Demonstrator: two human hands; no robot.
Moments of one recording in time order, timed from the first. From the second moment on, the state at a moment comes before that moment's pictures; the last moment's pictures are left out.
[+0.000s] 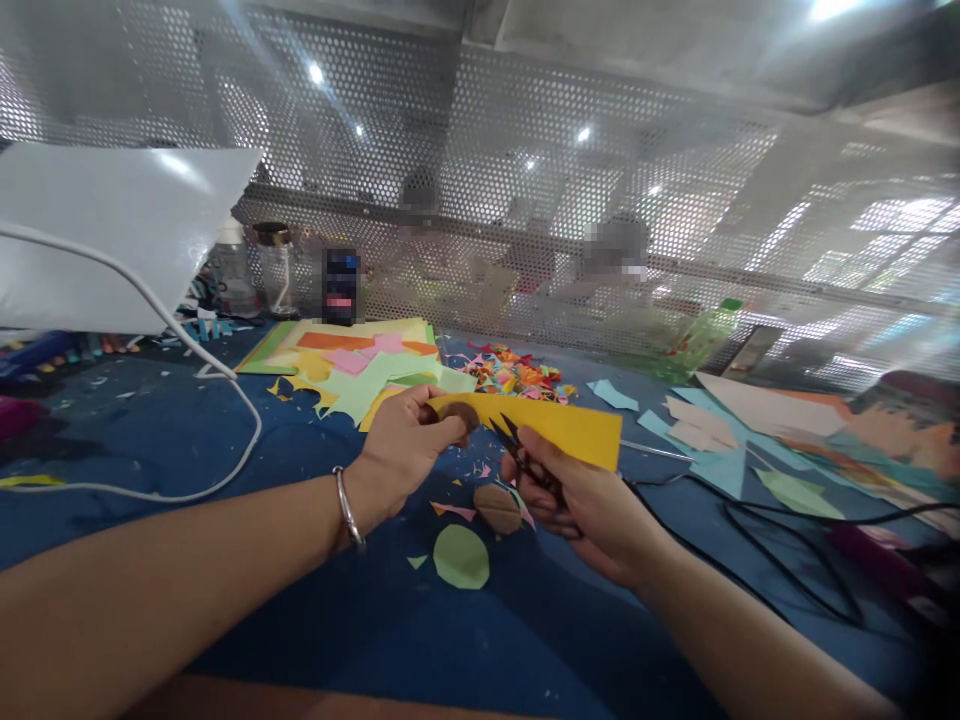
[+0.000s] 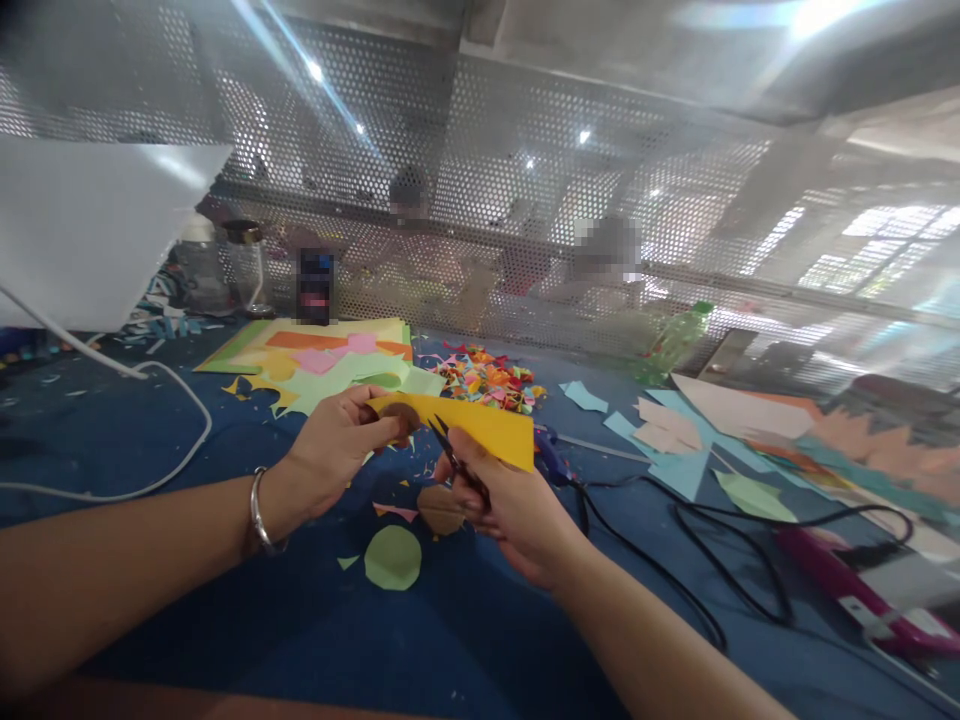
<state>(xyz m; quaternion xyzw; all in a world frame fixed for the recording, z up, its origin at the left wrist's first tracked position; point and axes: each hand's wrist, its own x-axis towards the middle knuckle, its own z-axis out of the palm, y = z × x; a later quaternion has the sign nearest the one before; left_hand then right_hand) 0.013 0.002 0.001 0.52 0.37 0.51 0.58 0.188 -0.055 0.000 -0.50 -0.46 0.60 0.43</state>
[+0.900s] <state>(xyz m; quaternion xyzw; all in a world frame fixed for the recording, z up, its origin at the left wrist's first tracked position) 0.012 -0.004 0.001 0.56 0.33 0.43 0.62 0.184 -0.055 -0.001 -0.53 -0.49 0.54 0.42</state>
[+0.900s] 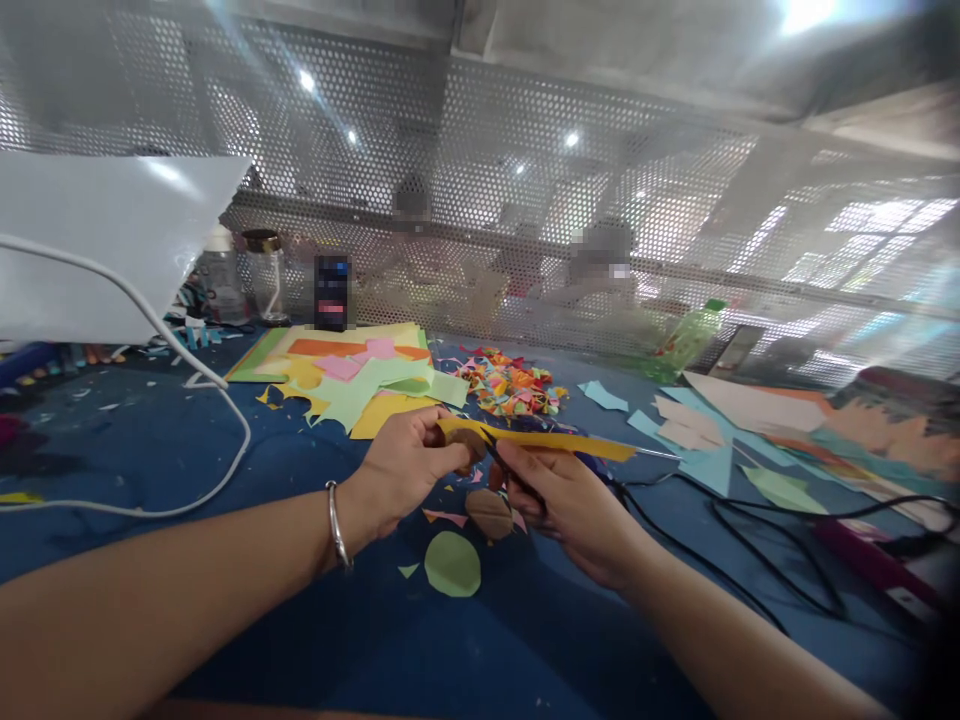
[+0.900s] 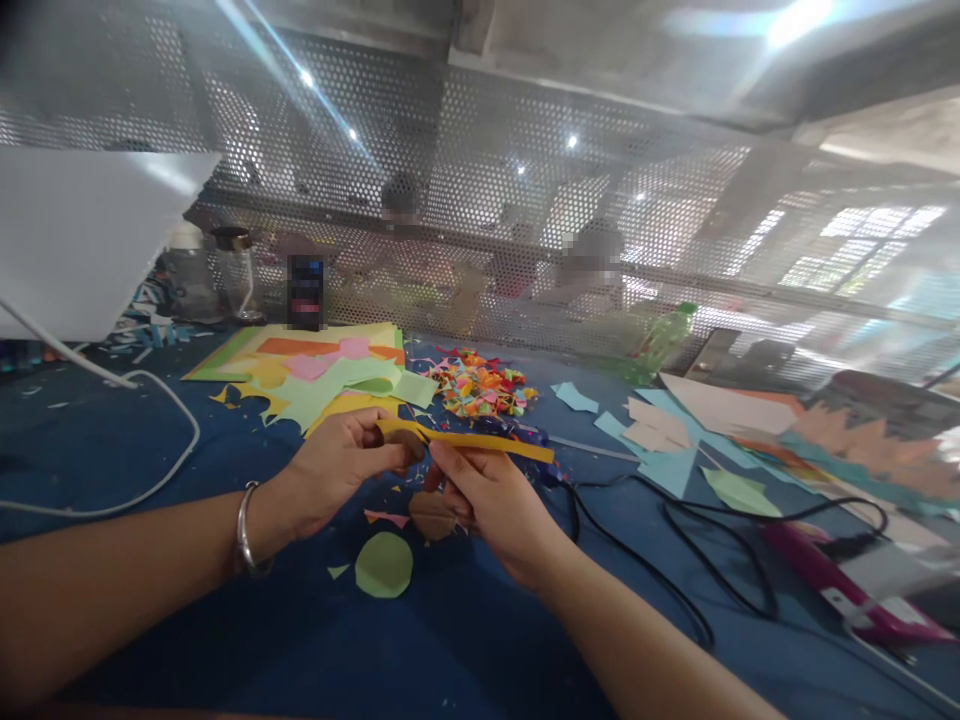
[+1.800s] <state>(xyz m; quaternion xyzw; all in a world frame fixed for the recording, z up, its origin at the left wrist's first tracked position) 0.014 -0.012 0.009 0.52 0.36 0.40 0.67 0.186 -0.054 -0.004 -0.52 -0.55 0.49 0.43</state>
